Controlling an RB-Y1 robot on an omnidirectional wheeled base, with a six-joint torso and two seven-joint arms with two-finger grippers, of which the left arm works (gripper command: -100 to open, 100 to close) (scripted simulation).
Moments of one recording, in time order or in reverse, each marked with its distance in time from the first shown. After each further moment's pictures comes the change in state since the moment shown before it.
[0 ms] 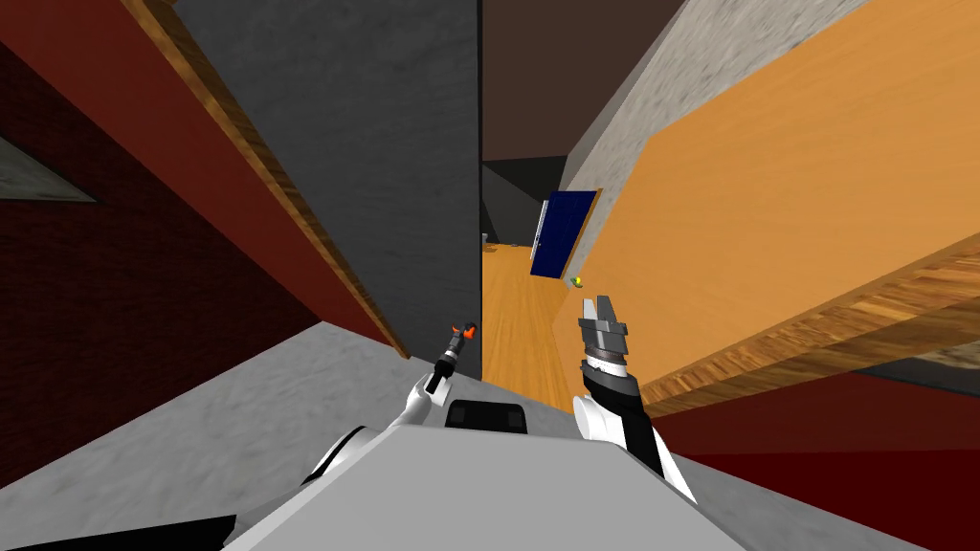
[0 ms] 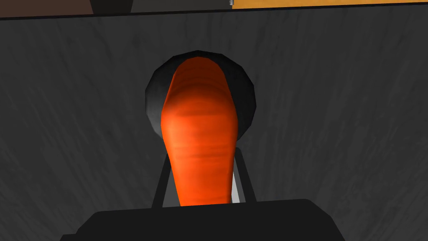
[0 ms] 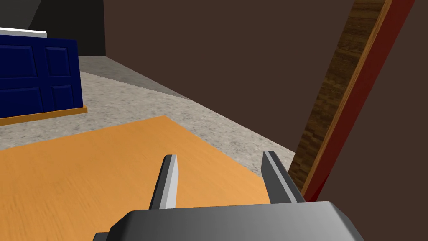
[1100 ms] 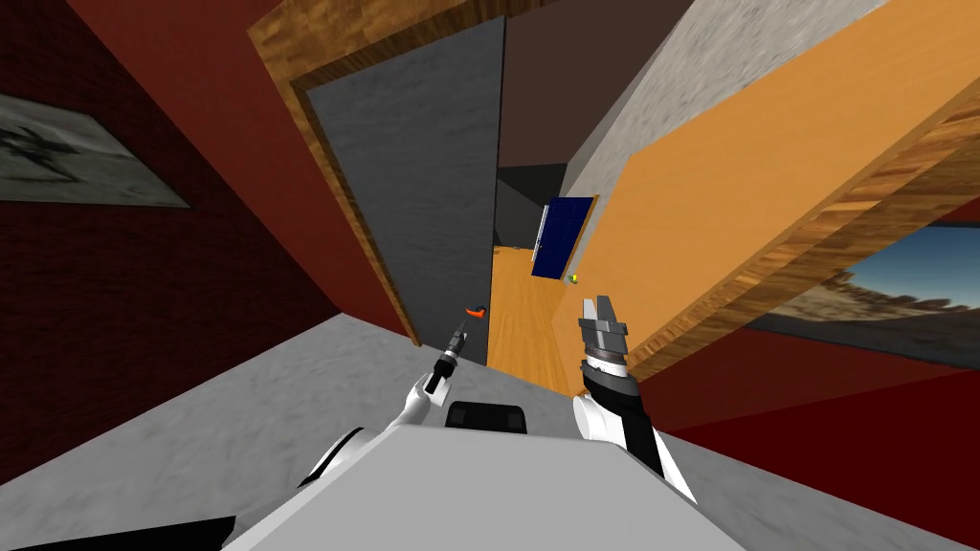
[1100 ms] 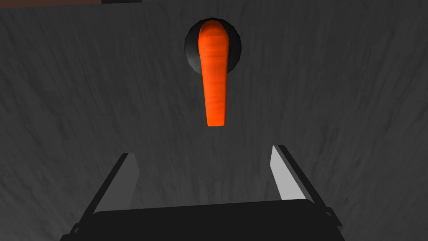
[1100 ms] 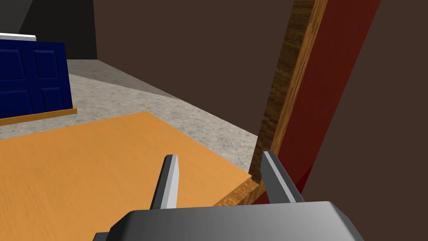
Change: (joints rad) arm 0.009 0.009 -0.014 -0.019 -0.012 0.003 0.015
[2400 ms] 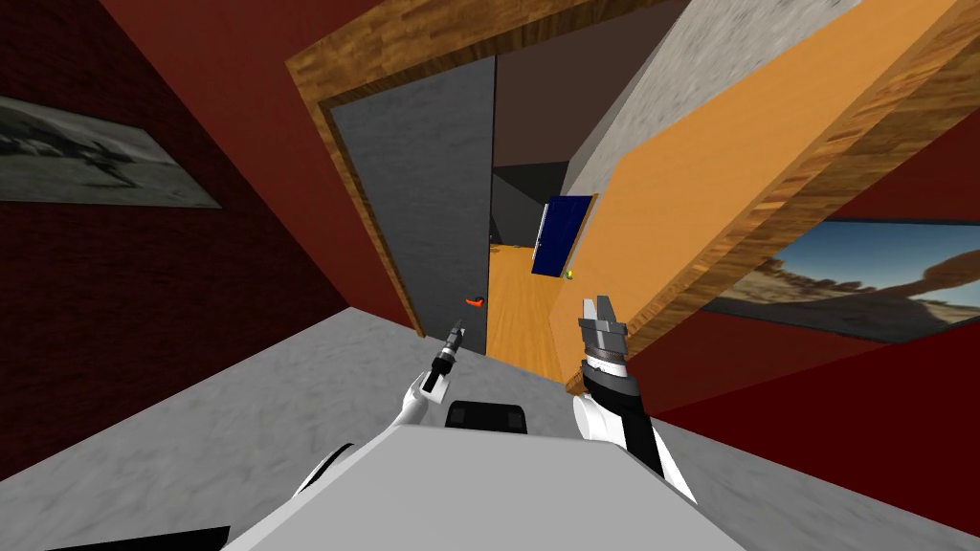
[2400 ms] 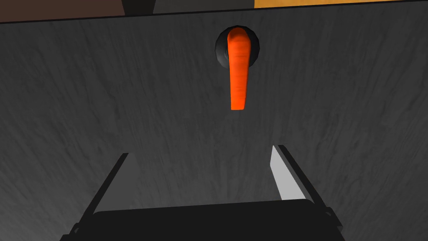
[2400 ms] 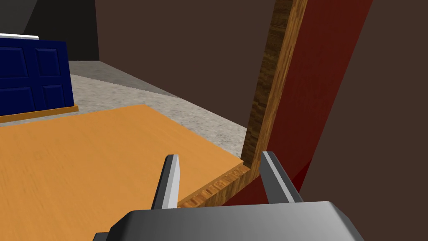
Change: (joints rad) arm 0.068 0.010 -0.004 -0.168 0.023 0.031 -0.011
